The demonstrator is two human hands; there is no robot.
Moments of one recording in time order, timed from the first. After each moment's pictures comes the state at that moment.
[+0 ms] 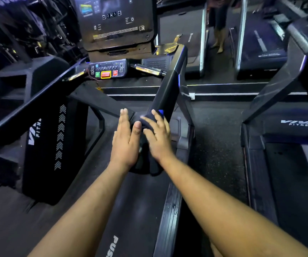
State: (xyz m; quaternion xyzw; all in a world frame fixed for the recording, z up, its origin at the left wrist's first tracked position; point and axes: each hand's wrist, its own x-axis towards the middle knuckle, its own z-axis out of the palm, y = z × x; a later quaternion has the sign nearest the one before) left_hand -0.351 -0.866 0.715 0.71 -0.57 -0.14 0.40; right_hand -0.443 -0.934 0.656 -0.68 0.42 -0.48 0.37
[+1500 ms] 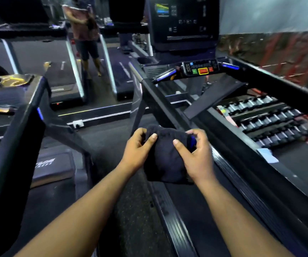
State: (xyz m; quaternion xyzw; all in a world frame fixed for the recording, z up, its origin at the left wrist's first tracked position) left_hand -0.681 -0.940 0.687 0.36 -0.67 -0.49 0.43; right_hand -0.835 -0.833 0.704 -0.45 0.66 -0.60 0.10
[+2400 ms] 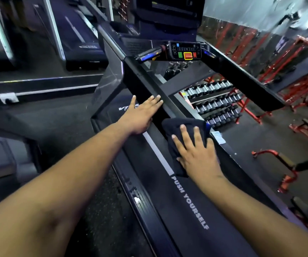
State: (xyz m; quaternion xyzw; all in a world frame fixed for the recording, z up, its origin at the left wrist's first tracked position) left_hand -0.738 -1.128 0.662 0.20 -0.96 -0.13 0.14; right_hand -0.846 -0.886 0.680 -0.56 0.76 0.24 -0.24
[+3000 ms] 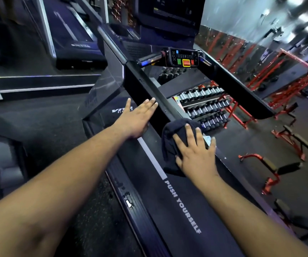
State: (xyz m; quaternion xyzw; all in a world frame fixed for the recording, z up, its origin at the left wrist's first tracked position) left_hand -0.725 -1.149 0.661 0.21 -0.96 -0.10 0.13; right_hand -0.838 -0.917 0.689 -0.50 0.82 0.18 -0.21
